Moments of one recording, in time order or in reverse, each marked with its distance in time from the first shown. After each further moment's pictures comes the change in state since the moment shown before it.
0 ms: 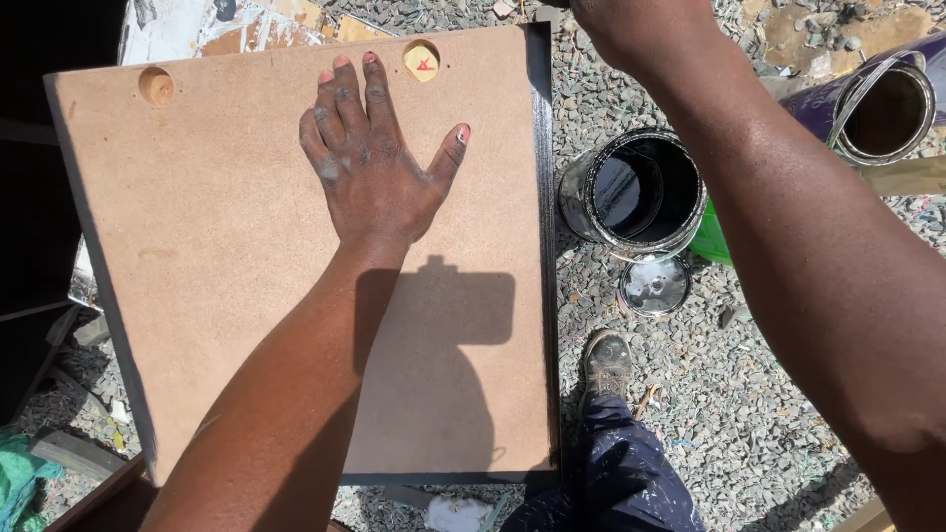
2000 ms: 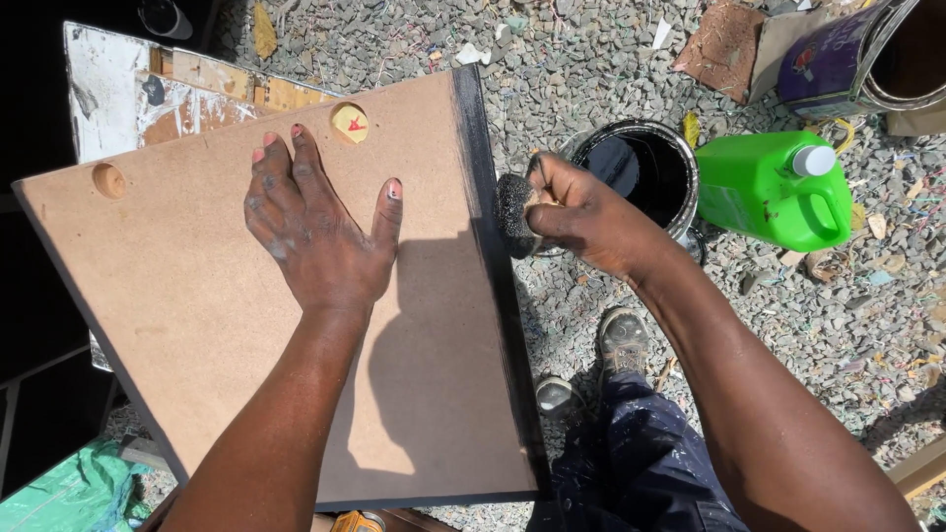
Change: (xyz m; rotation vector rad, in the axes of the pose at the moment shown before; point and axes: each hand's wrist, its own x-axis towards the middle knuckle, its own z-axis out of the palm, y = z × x) left_hand 0.003 0.007 -0.004 -0.049 -0.052 -0.024; right_hand -0.111 -0.023 0.017 1.275 -0.319 0.625
